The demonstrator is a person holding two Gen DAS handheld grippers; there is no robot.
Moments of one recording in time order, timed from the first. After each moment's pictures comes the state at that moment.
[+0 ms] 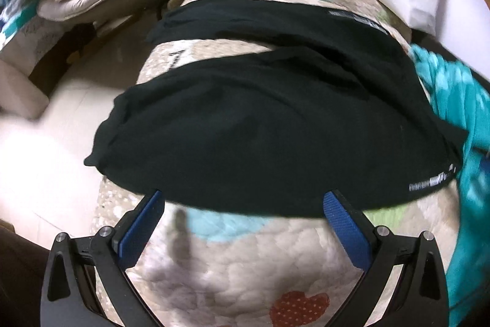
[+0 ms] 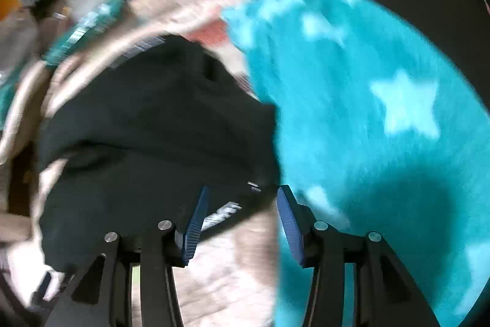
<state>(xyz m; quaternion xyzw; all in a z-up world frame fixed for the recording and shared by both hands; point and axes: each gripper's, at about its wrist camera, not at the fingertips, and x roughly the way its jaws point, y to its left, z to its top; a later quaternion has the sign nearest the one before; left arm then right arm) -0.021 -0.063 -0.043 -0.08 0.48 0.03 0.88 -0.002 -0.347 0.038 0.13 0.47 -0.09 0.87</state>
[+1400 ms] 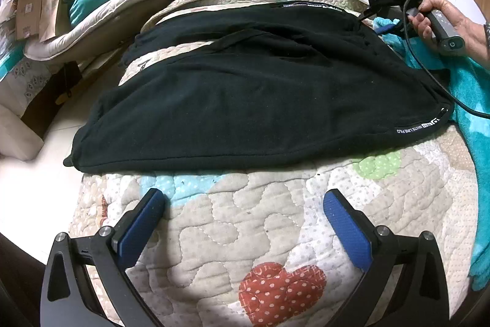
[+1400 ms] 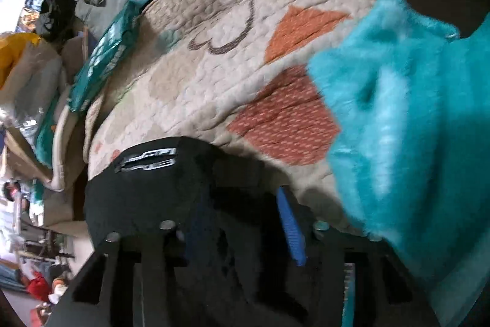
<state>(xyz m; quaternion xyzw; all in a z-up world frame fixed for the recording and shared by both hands) -0.060 -0.098 -0.071 -0.01 0.41 -0.01 0.91 0.265 -0.412 -0.015 0.24 0.53 0.10 0.81</state>
